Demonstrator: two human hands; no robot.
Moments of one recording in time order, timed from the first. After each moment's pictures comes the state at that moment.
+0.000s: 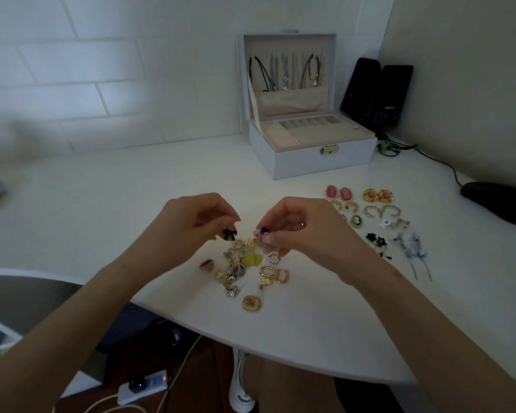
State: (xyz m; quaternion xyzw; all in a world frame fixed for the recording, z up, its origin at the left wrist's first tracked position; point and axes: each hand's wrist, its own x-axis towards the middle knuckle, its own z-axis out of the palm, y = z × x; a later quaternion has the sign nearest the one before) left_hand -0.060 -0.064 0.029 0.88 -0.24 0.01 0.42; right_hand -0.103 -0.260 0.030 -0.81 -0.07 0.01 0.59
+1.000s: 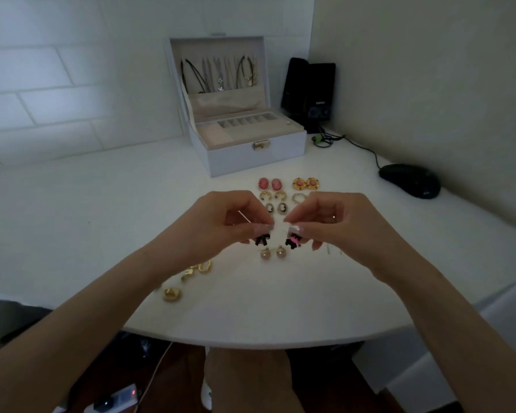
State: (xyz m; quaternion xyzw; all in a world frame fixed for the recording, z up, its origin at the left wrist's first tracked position) left_hand -0.104 -0.180 0.047 0.82 -0.34 -0.11 0.46; right_hand -0.171 -0.370 0.039 -0.82 -0.02 -0.07 0.57
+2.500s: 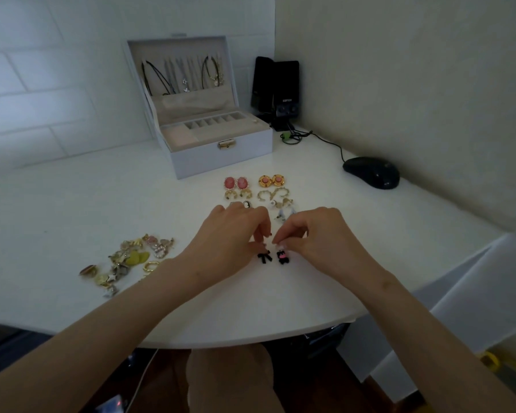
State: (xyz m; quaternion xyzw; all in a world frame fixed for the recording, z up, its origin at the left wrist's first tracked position) left_hand -0.109 -0.251 0.012 0.89 -0.43 0.06 0.12; right_hand -0.178 -0.397 0.008 -0.93 0.01 -0.12 0.35
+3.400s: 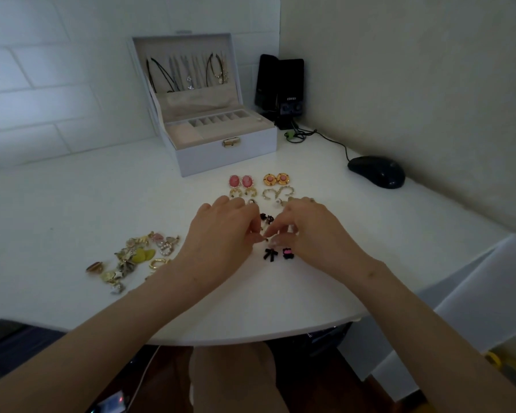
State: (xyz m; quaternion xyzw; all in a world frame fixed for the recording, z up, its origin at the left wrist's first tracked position) left_hand -0.115 -0.238 0.017 0.91 -0.37 0.13 0.12; right_hand -0.160 -0.390 0.004 -0.97 -0.02 -0.10 0.23
